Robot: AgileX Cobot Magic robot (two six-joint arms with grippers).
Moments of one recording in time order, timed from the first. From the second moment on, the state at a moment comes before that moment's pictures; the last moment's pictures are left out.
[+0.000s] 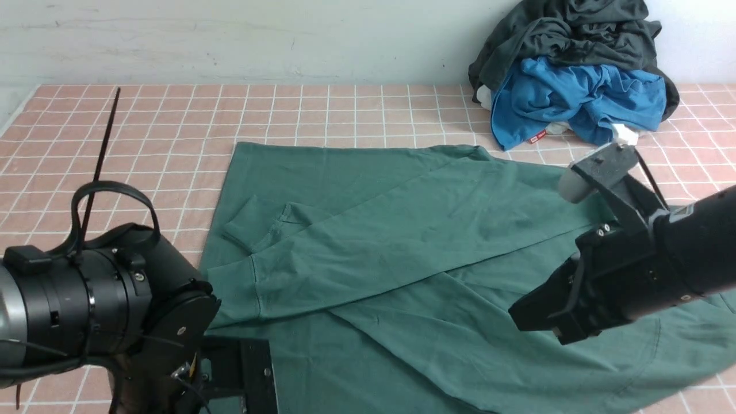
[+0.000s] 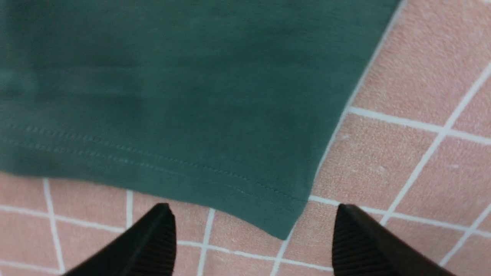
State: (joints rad) right arm 0.29 1.36 -0.91 0.74 0.95 -0.77; left arm -0.58 1.51 -0.76 0.23 0.99 0.62
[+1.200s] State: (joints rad) right arm 0.29 1.31 -0.91 0.92 0.94 -0.94; left arm -0.59 1.51 -0.59 0.26 0.81 0.78
